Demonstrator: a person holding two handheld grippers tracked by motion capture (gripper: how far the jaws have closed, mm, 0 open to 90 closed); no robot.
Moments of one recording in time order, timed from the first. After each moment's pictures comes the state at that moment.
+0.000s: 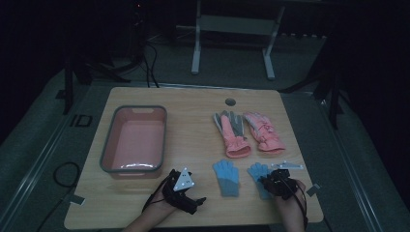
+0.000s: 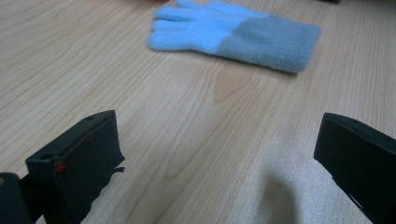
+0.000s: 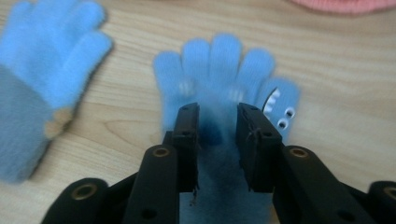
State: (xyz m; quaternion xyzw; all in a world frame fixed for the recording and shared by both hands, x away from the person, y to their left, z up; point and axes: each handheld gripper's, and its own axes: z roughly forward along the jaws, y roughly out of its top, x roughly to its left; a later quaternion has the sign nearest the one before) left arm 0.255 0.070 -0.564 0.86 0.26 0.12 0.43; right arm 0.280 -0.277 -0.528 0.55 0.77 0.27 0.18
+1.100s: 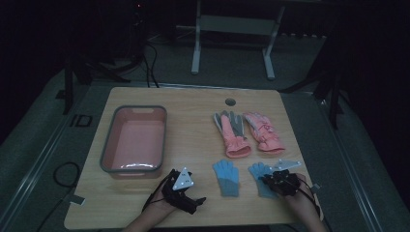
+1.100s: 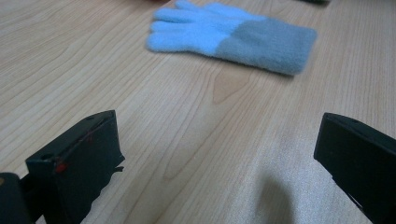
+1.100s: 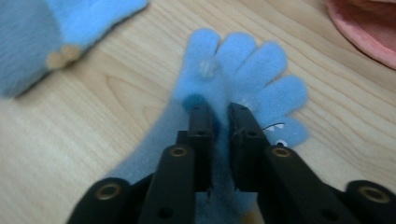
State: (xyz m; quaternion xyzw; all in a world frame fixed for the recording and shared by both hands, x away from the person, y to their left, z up) left arm 0.256 0.071 -0.564 0.85 0.26 0.12 0.44; right arm 0.296 -0.297 -0.536 0.39 0.87 0.27 0.15
